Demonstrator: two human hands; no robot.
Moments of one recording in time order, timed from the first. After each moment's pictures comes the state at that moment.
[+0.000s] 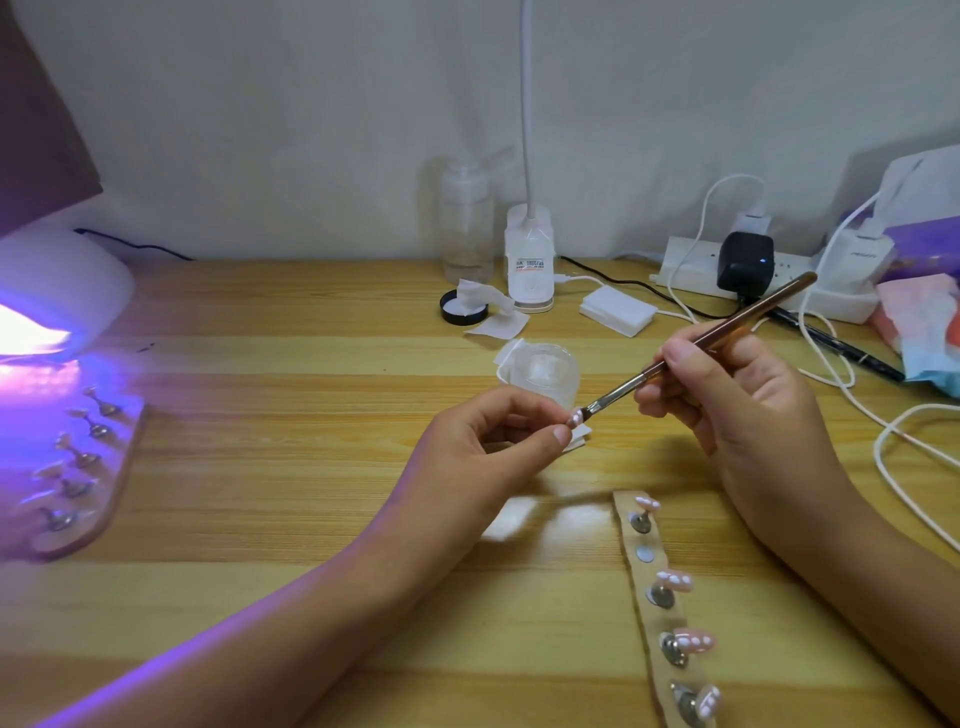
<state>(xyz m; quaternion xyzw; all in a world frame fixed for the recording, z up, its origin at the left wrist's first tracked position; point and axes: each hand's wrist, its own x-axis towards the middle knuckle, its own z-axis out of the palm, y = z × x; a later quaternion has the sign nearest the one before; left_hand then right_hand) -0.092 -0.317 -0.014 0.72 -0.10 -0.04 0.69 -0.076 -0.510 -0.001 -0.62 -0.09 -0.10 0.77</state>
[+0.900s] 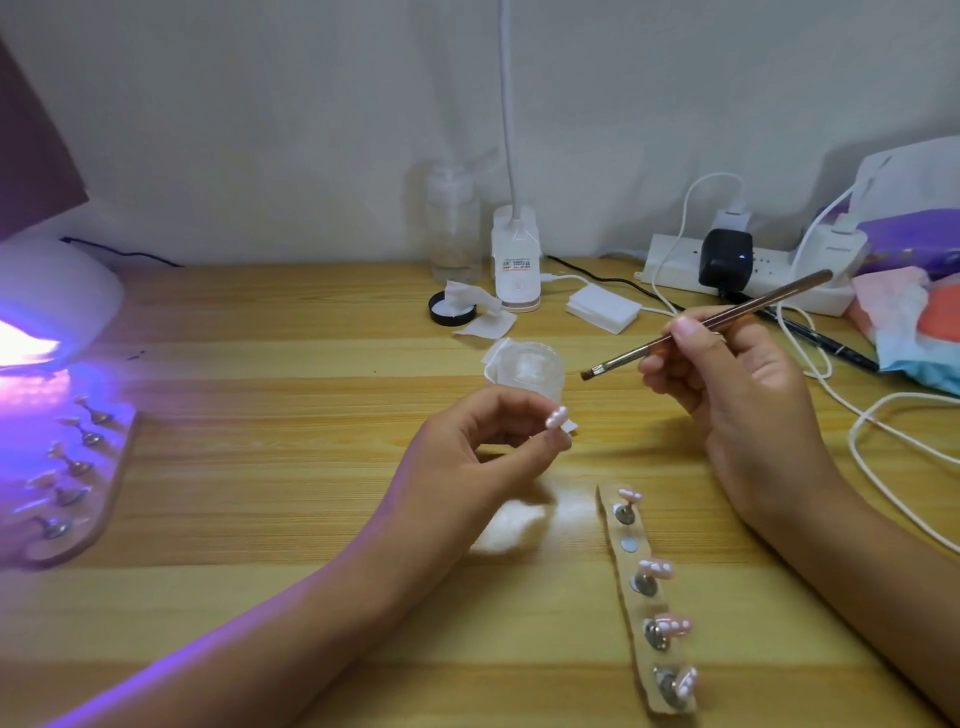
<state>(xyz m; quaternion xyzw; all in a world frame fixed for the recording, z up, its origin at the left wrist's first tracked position) -0.102 -0.319 -0.009 0.72 -0.12 -0.04 0.68 -0.069 -0.516 -0.003 -0.60 -0.04 -0.15 0.78</state>
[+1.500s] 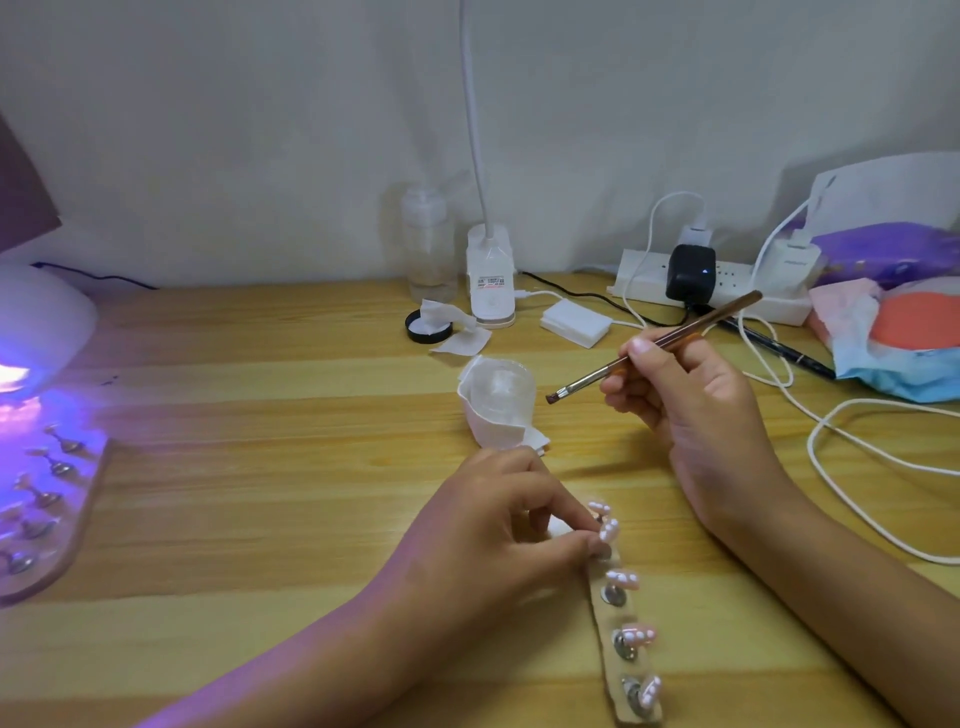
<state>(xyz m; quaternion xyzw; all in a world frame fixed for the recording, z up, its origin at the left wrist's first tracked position) -0.113 -0.335 -0.015 0.85 -0.26 0.01 0.47 -0.065 -0.518 -0.007 -0.60 -0.05 -0.12 0.79</state>
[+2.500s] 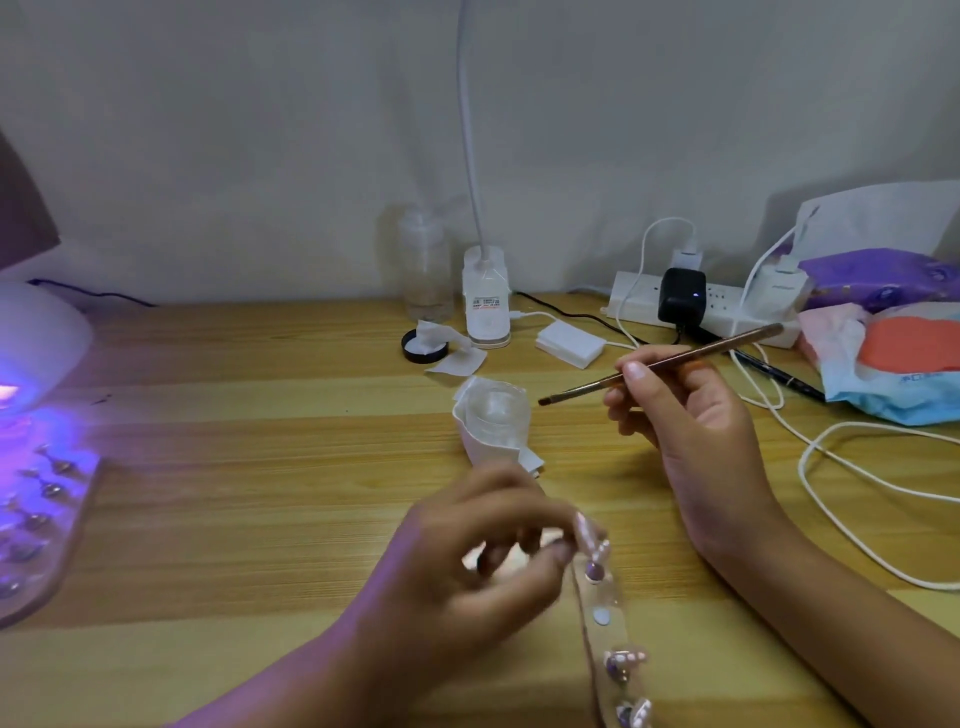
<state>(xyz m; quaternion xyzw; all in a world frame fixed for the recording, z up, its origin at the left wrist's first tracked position) -0.119 -0.326 -0.008 0.77 -0.35 0.11 0.53 -0.071 -0.519 -0.005 -0.64 -0.06 -0.16 0.75</state>
